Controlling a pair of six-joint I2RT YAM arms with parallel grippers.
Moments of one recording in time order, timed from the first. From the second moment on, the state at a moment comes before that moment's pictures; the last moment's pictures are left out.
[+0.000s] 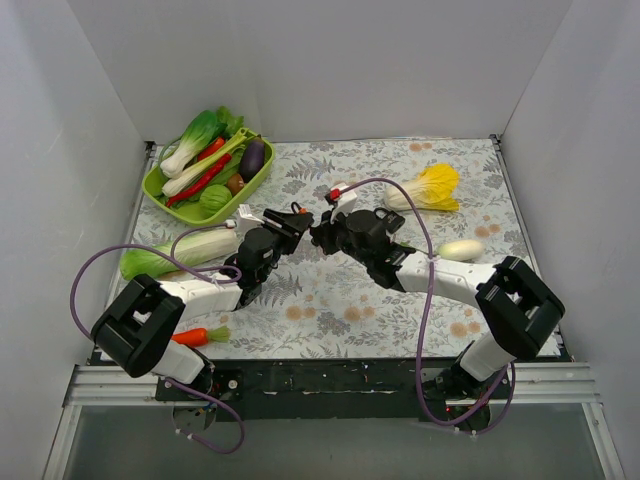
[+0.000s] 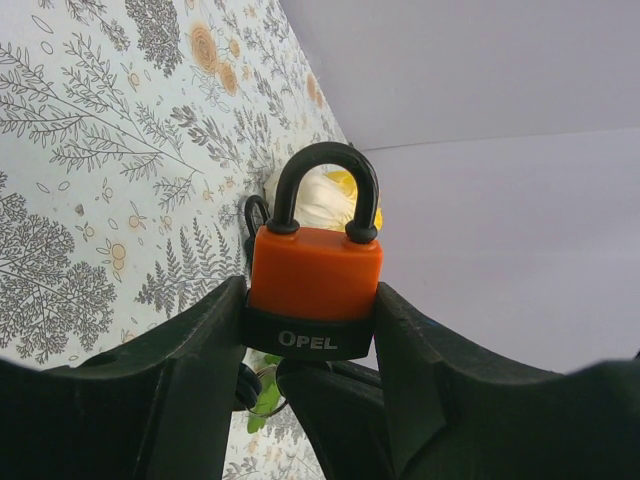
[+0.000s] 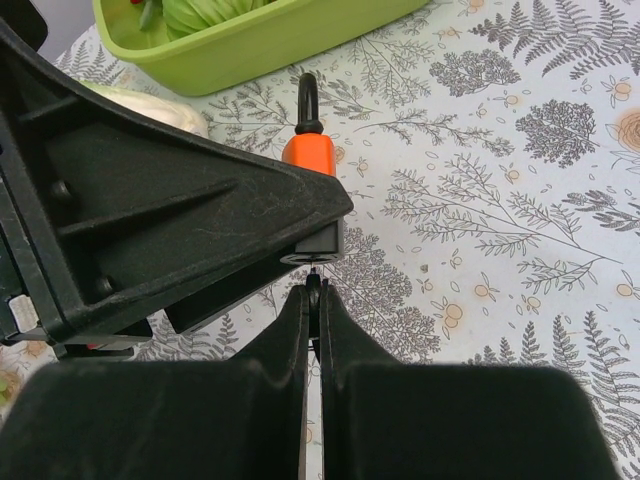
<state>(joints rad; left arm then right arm) -0.65 1.44 0.53 0.73 -0.25 -1.37 0.86 1.56 0.87 0.42 0.08 0.26</state>
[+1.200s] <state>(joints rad) -0.71 1.48 0.52 0.79 -0.29 -1.38 0.72 1.55 0.95 0.18 -0.21 0.39</state>
